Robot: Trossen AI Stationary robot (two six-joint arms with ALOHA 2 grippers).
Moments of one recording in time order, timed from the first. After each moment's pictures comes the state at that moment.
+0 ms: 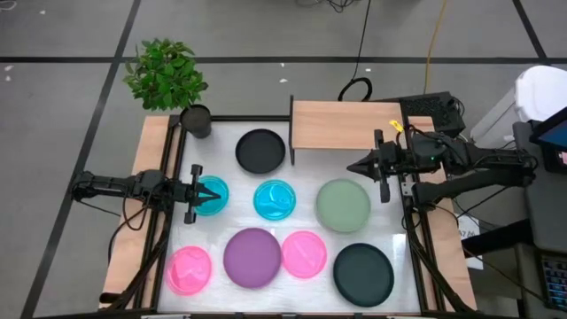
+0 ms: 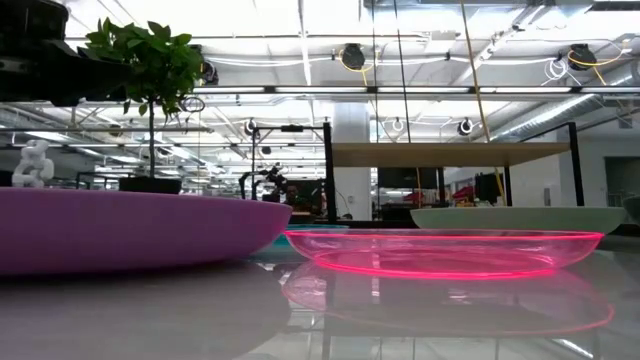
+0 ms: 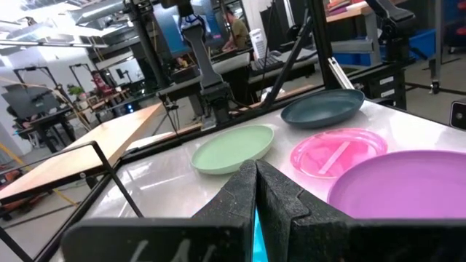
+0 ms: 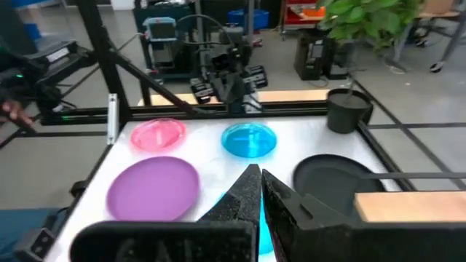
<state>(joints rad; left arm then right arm) -0.11 0.01 0.01 0.02 0.04 0.33 0.06 0.82 1.02 -0.47 0.06 0.07</state>
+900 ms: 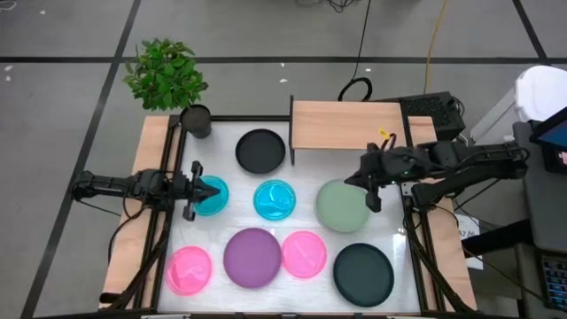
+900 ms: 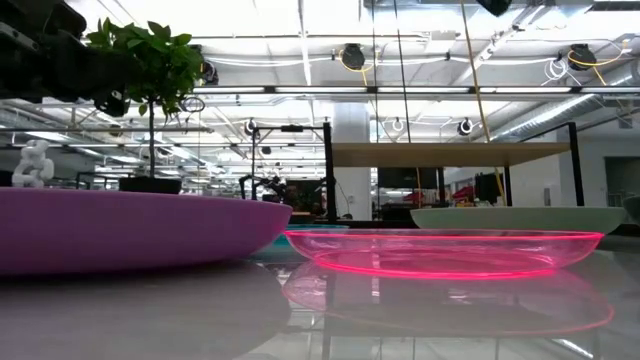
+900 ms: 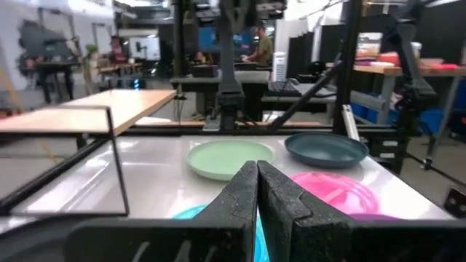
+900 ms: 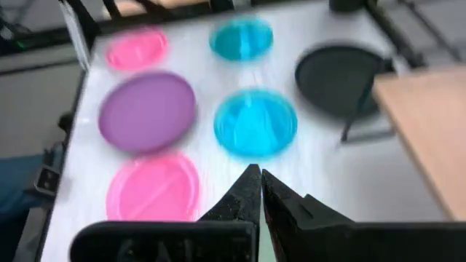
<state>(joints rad) -0.11 0.02 0.01 0.07 -0.05 -0.02 0.15 1.00 1.16 -0.86 0.16 0.30</state>
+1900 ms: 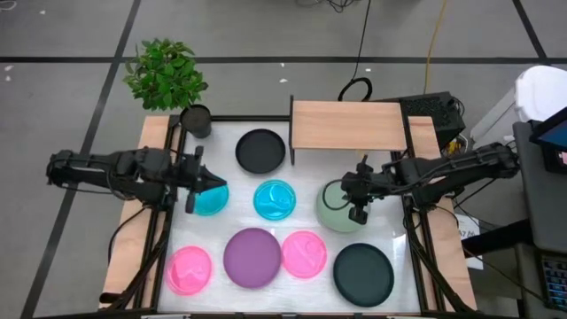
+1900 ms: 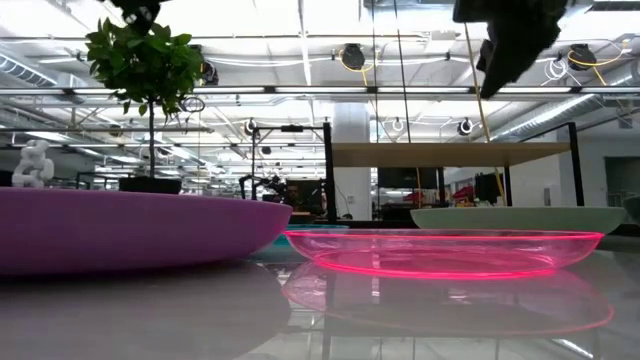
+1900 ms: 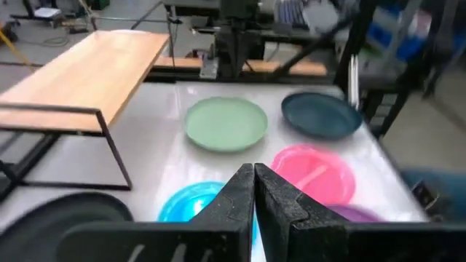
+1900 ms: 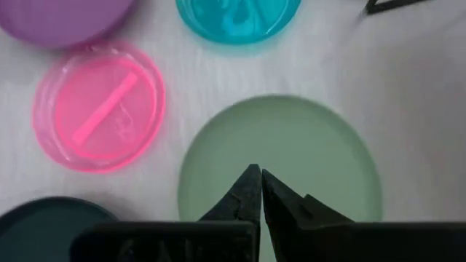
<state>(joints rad) -0.11 0.68 0.78 -0.43 -0.05 -0.04 0.18 1.14 0.94 -0.85 0.13 0.41</state>
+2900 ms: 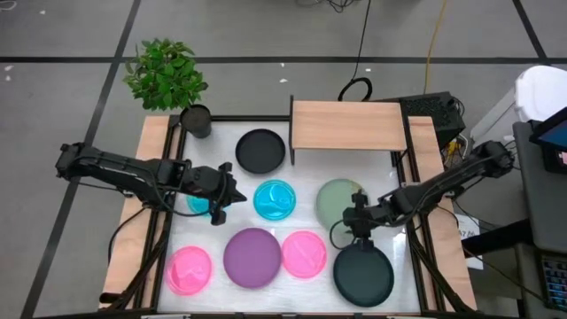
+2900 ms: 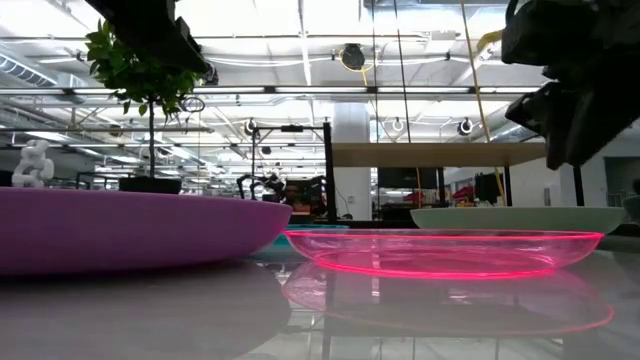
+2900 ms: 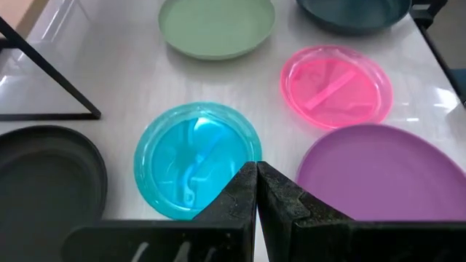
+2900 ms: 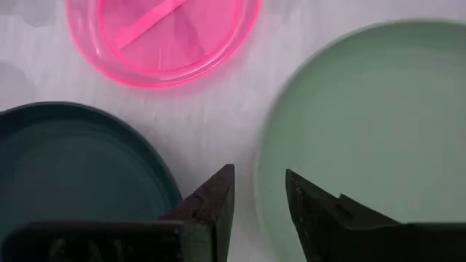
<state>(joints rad) -0.14 1.05 0.80 -0.44 -0.05 -0.06 0.42 1.20 0.65 -0.51 0.07 0.44</state>
